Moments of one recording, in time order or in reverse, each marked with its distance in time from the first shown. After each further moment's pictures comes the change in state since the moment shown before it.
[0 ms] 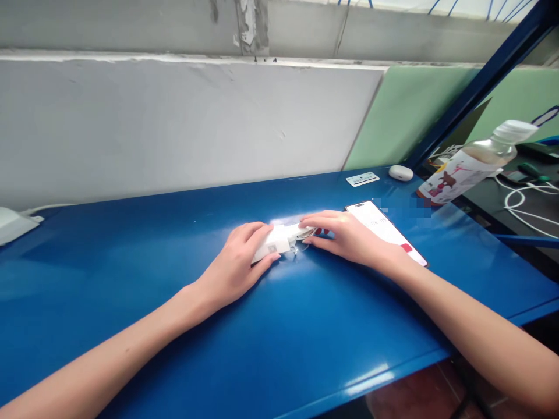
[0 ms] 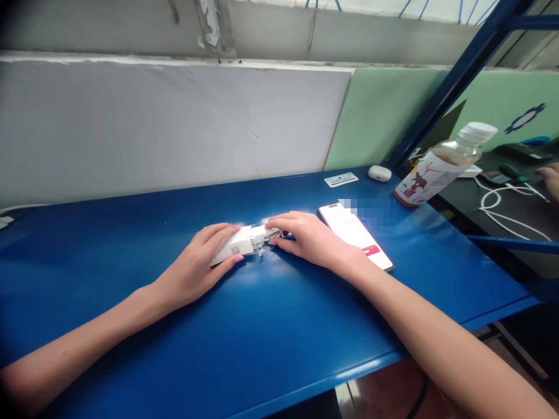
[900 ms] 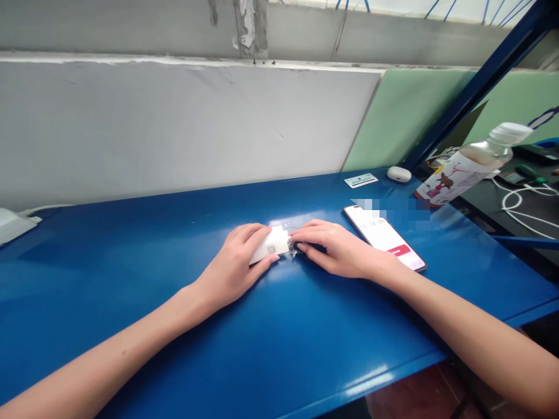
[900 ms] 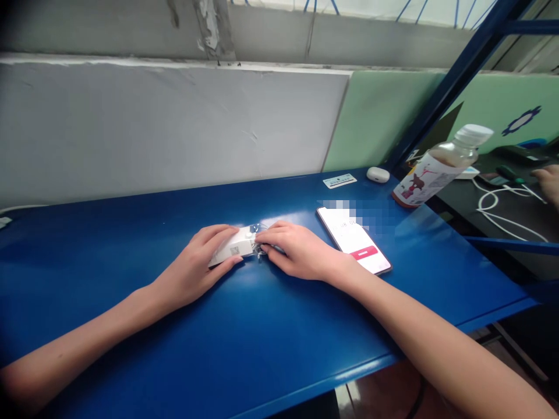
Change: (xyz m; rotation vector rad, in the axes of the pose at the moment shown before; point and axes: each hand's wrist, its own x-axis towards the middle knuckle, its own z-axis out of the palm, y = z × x) left_hand 0.002 0.003 -0.003 0.008 -0.011 -0.014; right_hand 0.003 -0.019 0.000 0.119 -0.142 -0.052
